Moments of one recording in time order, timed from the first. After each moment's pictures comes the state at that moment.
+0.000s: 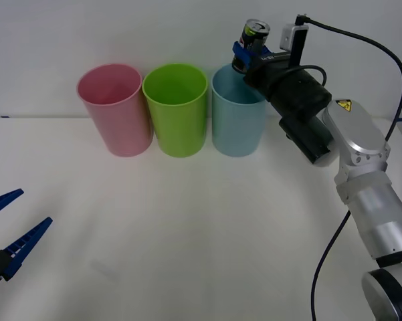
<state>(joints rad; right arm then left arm) -0.69 -0.26 0.08 -1.19 1.21 -0.29 -0.16 0.35 0.40 0.52 -1.66 -0.96 -1.22 0.00</state>
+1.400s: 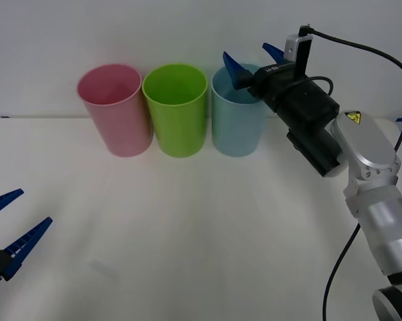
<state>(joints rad) -0.59 -0.29 0.09 -1.30 1.22 -0.32 -0.13 0.35 0.40 0.52 -1.66 -0.96 -1.22 0.00</state>
